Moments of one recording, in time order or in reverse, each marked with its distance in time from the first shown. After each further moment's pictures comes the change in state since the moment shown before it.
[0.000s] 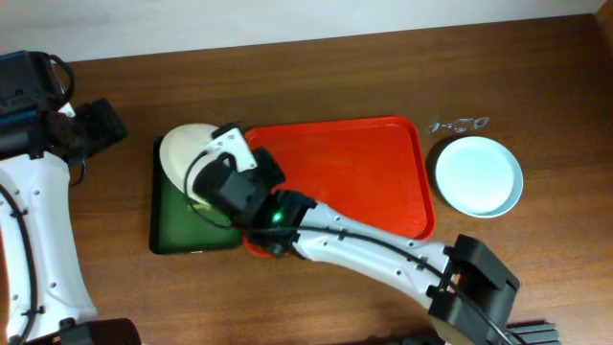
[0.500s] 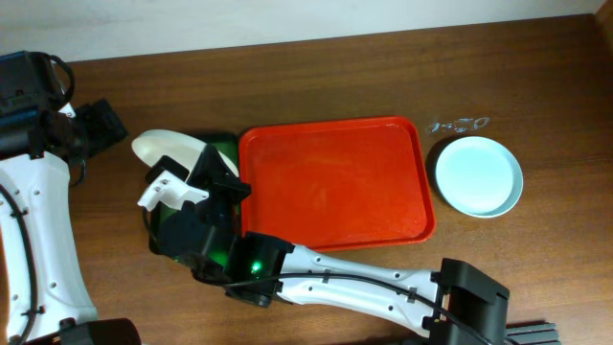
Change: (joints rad) left arm 0.000 0.000 0.000 -0.005 0.000 0.000; right arm 0.187 0.001 0.001 0.426 0.376 -0.703
